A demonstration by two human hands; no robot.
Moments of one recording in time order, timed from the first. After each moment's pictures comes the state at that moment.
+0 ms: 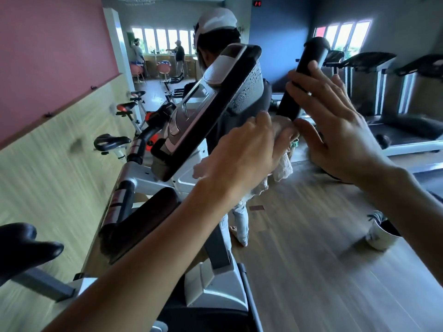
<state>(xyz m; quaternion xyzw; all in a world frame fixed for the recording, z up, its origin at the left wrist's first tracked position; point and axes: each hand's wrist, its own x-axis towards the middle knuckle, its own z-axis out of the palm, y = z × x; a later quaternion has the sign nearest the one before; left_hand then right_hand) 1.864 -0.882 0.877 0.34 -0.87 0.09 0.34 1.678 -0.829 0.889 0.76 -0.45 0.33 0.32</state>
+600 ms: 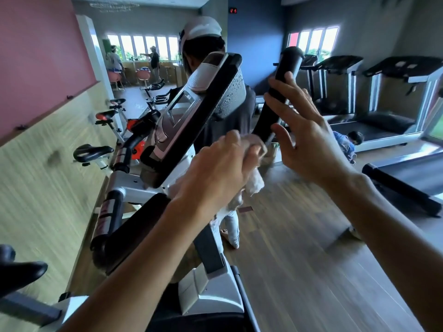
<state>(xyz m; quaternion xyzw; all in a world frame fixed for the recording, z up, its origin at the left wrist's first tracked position) 1.900 -0.868 0.865 0.29 -0.90 0.01 0.33 1.706 -0.828 0.879 0.71 -0.51 0.39 0.28</state>
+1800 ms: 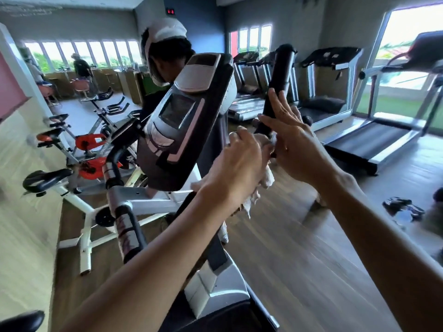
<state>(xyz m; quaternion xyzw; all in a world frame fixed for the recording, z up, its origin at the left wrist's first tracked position) 1.921 -0.880 0.864 0.27 -0.93 -0.05 0.25 1.785 -0.807 0.861 0.61 -0.69 0.32 0.22</state>
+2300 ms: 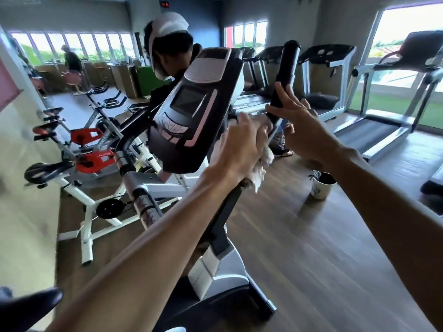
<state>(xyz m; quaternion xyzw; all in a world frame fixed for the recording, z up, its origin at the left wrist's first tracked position) 1.963 -0.884 0.868 0.18 -0.89 -0.19 0.37 1.796 -0.801 0.875 0.58 -0.75 0.28 0.15</state>
